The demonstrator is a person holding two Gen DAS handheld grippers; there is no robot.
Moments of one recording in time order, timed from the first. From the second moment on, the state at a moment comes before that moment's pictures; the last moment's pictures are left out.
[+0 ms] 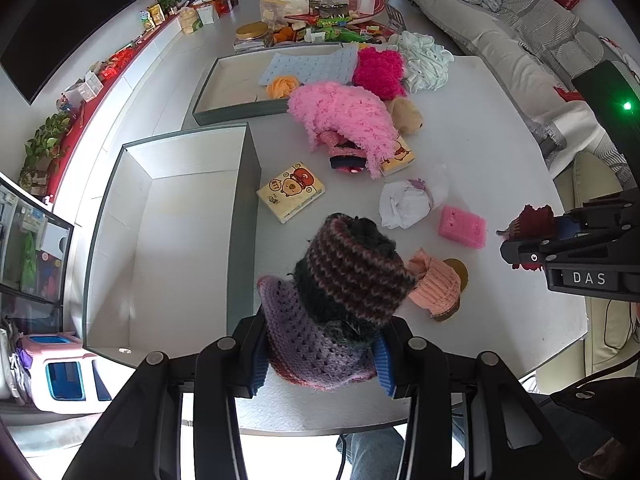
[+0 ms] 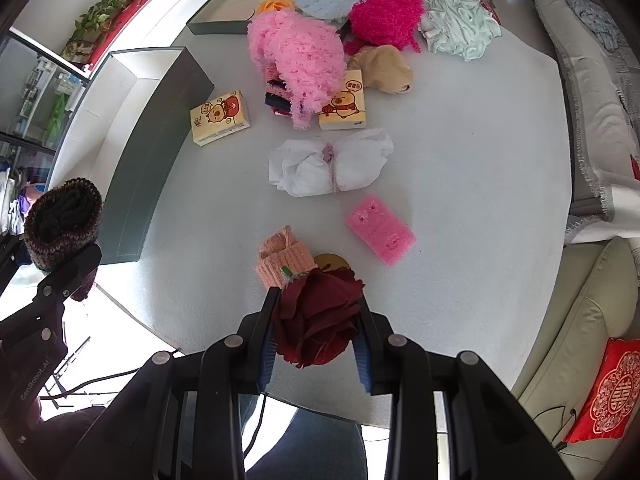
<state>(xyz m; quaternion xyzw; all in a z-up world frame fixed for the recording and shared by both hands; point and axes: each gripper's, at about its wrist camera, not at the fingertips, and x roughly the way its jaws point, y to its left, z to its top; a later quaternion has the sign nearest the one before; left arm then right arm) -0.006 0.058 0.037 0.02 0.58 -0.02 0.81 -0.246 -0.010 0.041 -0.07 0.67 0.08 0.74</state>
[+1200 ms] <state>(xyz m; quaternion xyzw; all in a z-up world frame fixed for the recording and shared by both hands) 0.003 0.249 0.012 -0.17 0.55 0.23 0.78 -0.161 0.223 0.068 -0.18 0.59 0.26 0.74</state>
